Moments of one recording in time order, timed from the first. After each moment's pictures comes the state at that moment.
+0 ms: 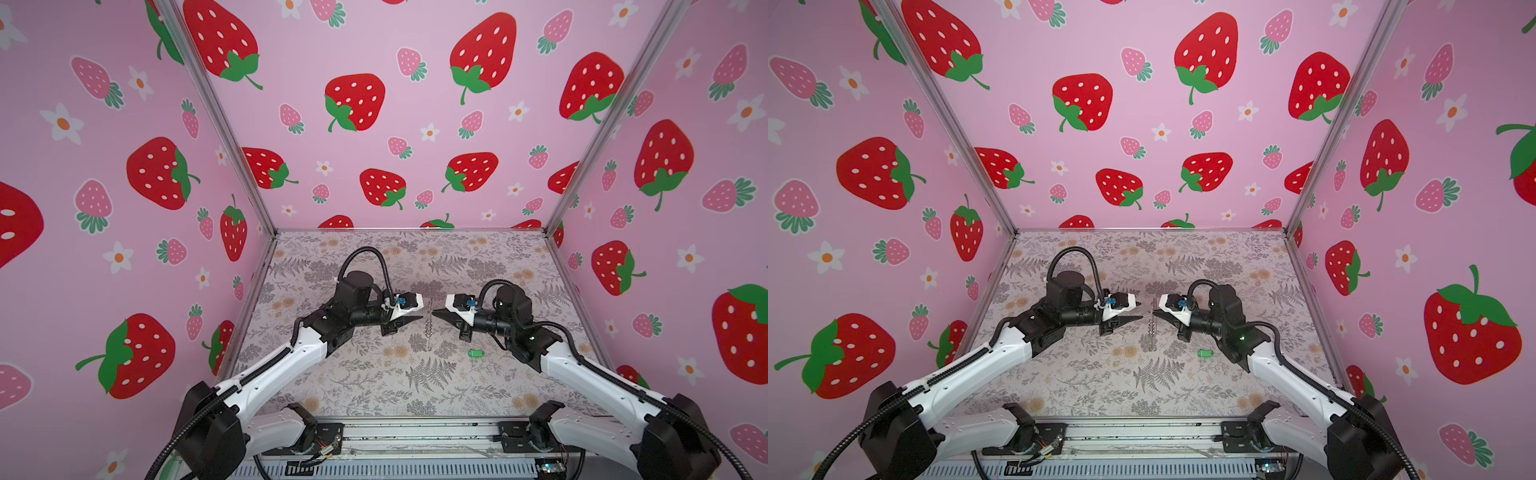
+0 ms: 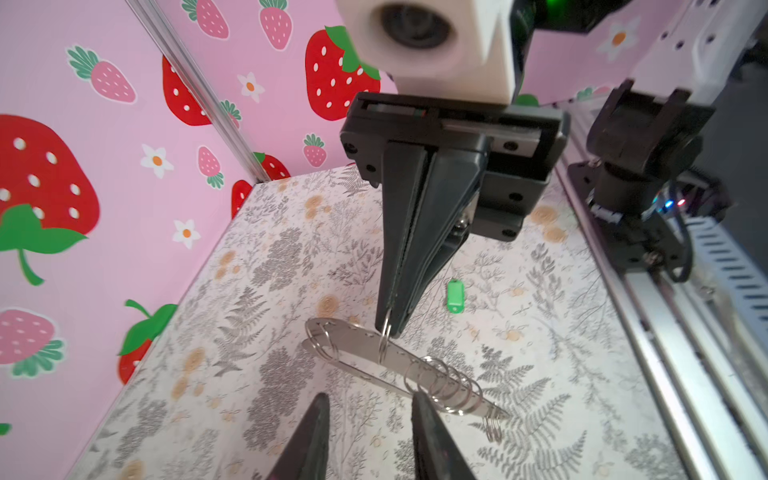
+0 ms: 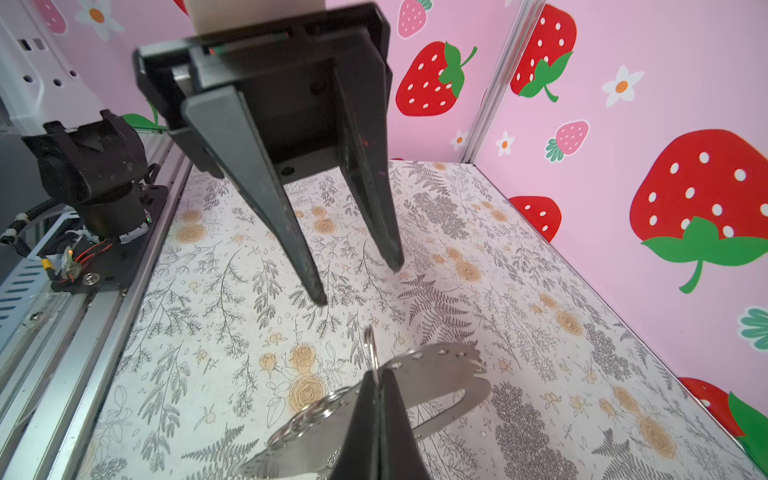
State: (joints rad) left arm -0.64 1.19 0.88 -0.13 0.56 0.68; right arm 0.66 1.09 0.64 0.15 -0.67 -0.43
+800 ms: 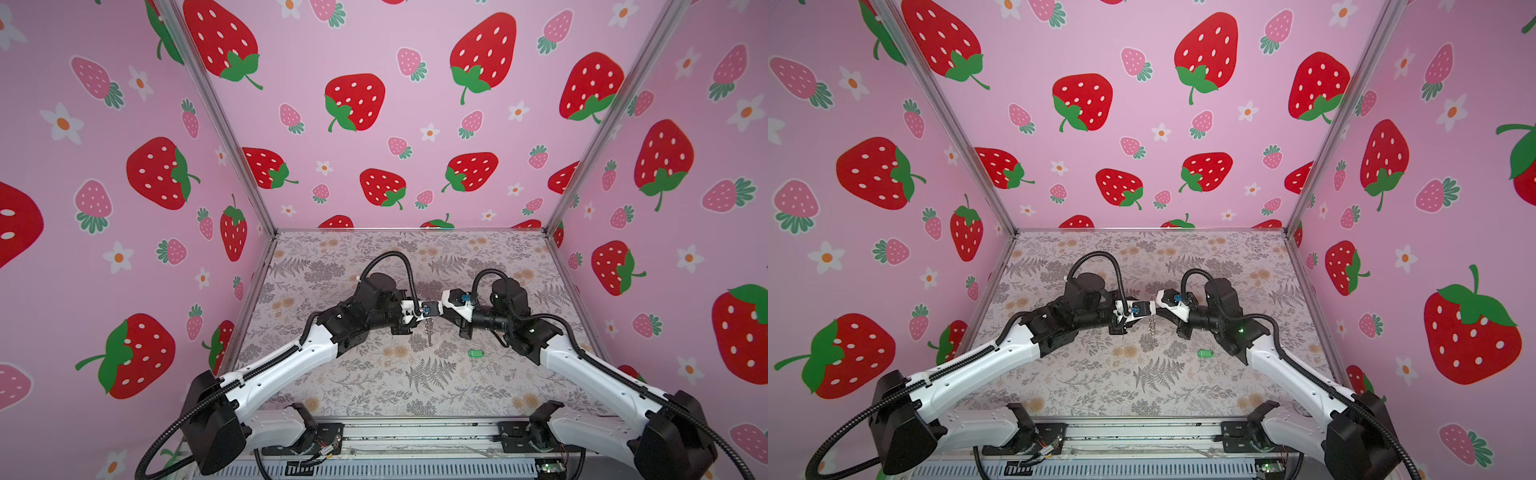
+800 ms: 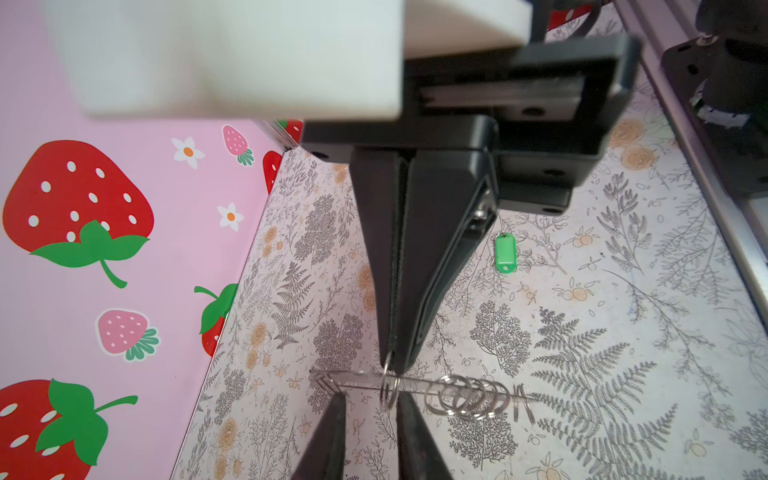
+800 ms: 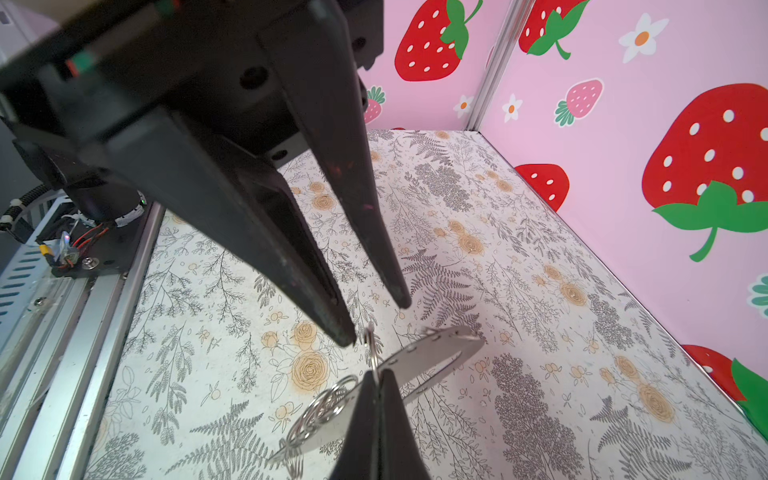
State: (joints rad) left arm -0.78 1.26 1.00 -0.24 0.27 0.79; right arm 0.66 1.12 0.72 0.00 -0.64 -0.46
